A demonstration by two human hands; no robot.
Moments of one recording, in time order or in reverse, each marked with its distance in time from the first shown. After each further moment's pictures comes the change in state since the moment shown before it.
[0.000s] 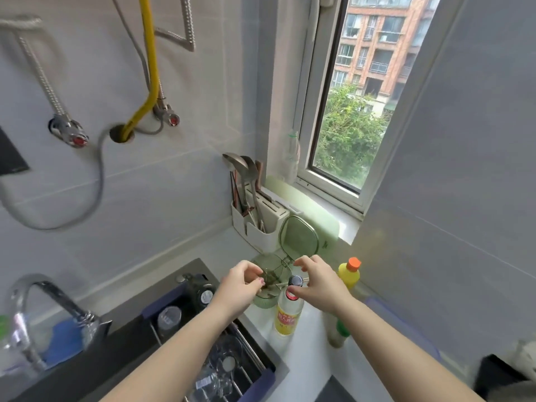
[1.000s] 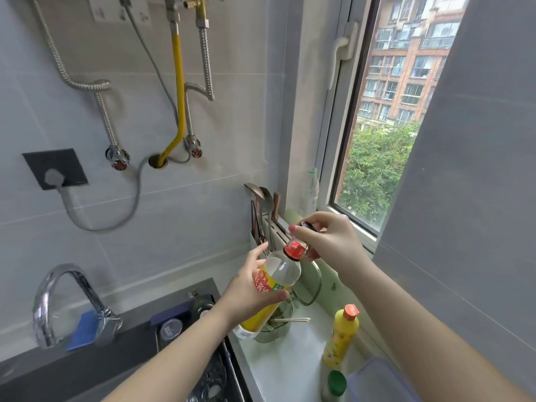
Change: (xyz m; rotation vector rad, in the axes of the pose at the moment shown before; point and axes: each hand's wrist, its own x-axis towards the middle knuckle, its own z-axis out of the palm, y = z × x) left_hand -0.007 0.081 0.035 -0.193 0.072 0.182; right_hand 0.010 -0.038 -0.164 0.768 0.157 -0.304
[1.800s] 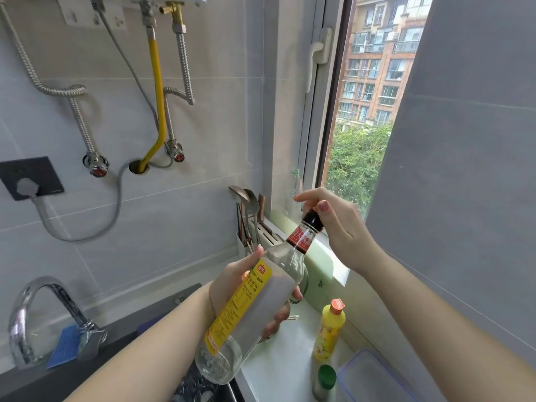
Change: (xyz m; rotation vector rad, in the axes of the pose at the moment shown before) left_hand 0.009 0.036 -0.007 -0.712 -0.916 -0.295; right_hand -0.005 -0.010 -0.037 -0.177 -0.002 -0.603
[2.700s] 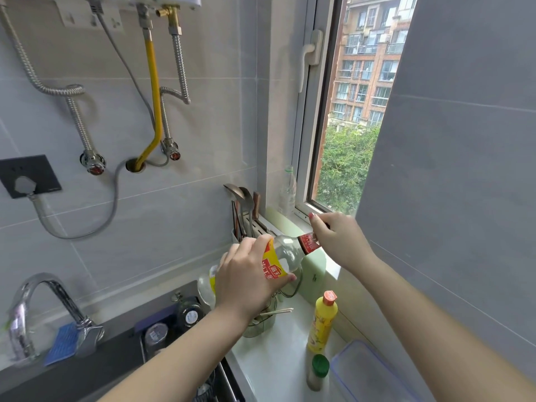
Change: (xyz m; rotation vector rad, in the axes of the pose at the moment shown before) left_hand 0.019 -0.027 0.036 1.666 1.359 0.427; right_hand -0.023 0.020 -0.003 -0.374 -0.082 0.487
